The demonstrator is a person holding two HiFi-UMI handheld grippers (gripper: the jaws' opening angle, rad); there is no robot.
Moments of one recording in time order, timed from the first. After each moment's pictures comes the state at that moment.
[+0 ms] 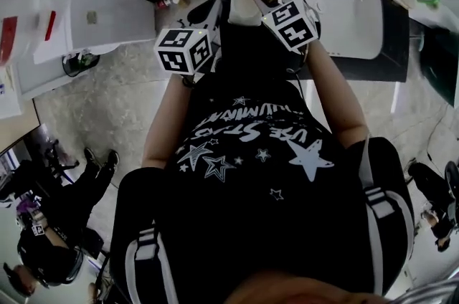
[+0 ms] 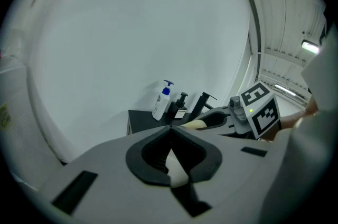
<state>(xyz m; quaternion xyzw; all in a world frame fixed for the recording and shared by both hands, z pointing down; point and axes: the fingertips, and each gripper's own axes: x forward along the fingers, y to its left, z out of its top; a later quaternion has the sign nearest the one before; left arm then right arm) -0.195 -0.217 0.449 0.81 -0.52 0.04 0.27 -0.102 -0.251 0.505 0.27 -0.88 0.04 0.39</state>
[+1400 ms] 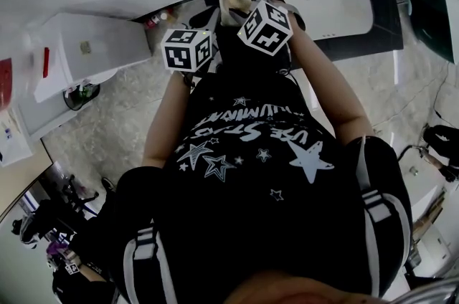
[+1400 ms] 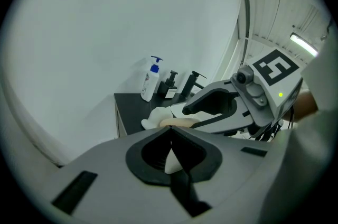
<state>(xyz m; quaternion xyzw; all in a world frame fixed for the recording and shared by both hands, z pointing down) -0.181 -0.215 0.497 0.85 -0.43 0.13 0.29 -0.146 -0.214 0.515 0.21 -0.86 -0.02 0.47</state>
